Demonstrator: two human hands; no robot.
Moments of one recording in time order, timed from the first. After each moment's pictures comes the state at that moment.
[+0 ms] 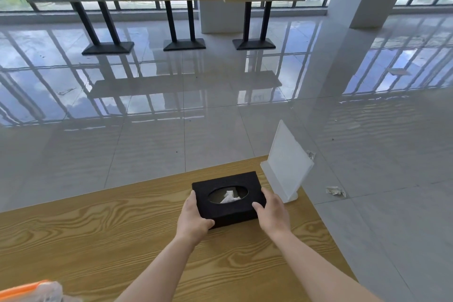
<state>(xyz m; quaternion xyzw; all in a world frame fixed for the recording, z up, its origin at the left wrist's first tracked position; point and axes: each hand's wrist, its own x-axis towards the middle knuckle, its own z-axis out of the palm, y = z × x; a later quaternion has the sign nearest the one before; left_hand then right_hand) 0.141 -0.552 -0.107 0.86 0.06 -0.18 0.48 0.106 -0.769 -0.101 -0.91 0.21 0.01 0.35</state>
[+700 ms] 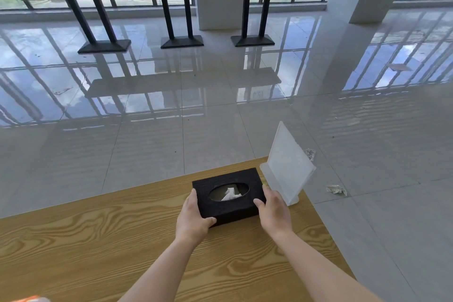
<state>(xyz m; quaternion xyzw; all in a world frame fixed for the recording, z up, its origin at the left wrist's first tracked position) 0.160 -0.563 -0.117 0.89 0.03 -0.14 0.43 0.123 -0.780 -0.106 -0.92 0.21 0.02 0.34</state>
